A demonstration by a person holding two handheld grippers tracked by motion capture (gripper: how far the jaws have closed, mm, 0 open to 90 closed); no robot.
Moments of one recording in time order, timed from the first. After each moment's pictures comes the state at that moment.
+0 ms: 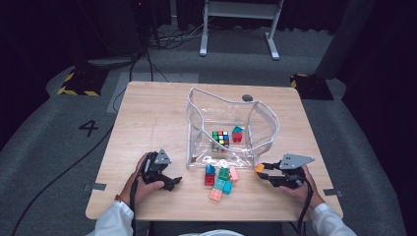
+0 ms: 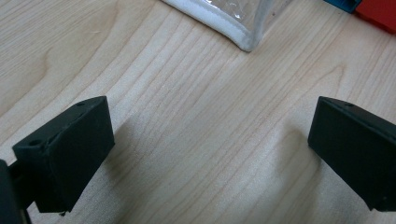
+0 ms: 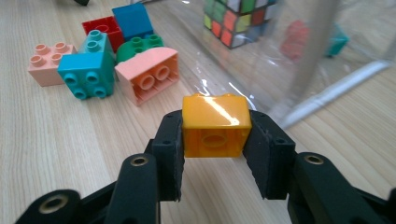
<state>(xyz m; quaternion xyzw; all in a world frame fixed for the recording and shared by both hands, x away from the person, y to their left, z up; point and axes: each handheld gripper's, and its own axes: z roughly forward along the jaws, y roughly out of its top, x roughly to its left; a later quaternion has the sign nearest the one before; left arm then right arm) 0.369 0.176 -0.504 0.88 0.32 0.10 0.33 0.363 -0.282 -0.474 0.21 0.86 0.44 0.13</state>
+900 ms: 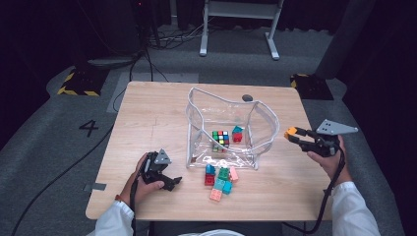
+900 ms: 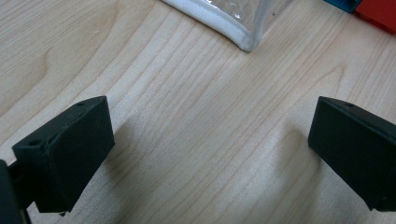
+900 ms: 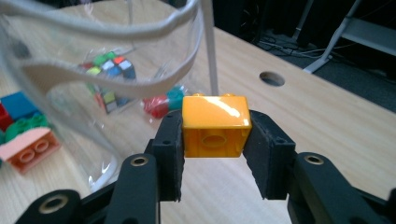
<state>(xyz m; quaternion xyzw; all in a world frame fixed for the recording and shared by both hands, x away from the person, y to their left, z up) 0.368 0.176 -0.504 0.88 0.32 0.10 0.33 0.420 -0.356 -0.390 0.29 0.80 0.47 0.23</state>
